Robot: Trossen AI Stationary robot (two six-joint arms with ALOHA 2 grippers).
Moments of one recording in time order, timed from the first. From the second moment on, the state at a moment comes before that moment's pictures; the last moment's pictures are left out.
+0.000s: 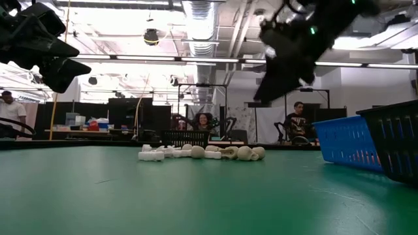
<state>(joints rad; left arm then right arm) -0.38 0.00 0.12 -0.23 -0.38 -0.39 0.20 1.45 0.90 -0.31 0.54 0.58</state>
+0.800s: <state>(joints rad) -0.38 0.00 0.12 -0.23 -0.38 -0.41 0.14 1.67 0.95 -0.28 0.33 0.58</state>
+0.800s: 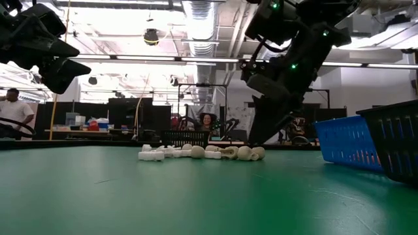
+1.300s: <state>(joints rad) -0.38 0.00 0.12 -0.23 -0.38 -0.40 0.14 1.77 0.95 -0.25 0.30 0.63</state>
